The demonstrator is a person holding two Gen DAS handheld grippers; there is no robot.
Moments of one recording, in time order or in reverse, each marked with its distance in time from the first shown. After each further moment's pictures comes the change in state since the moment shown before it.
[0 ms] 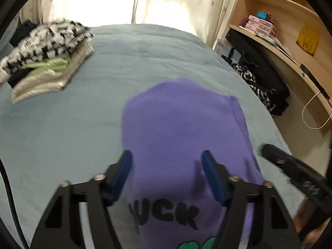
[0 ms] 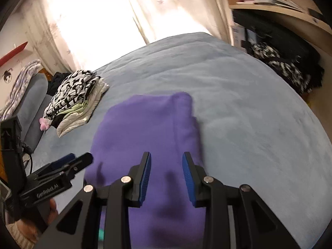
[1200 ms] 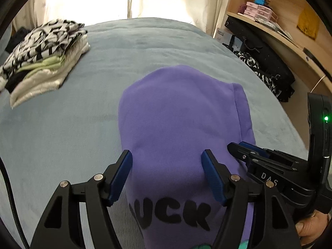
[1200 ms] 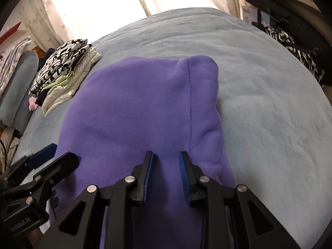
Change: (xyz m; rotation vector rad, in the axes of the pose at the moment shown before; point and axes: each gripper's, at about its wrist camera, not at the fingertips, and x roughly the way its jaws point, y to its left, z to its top) left arm 0.017 -0.004 -0.012 0.063 0.033 0.058; right arm 0.084 0.000 -0.012 -0.023 0.175 -0.032
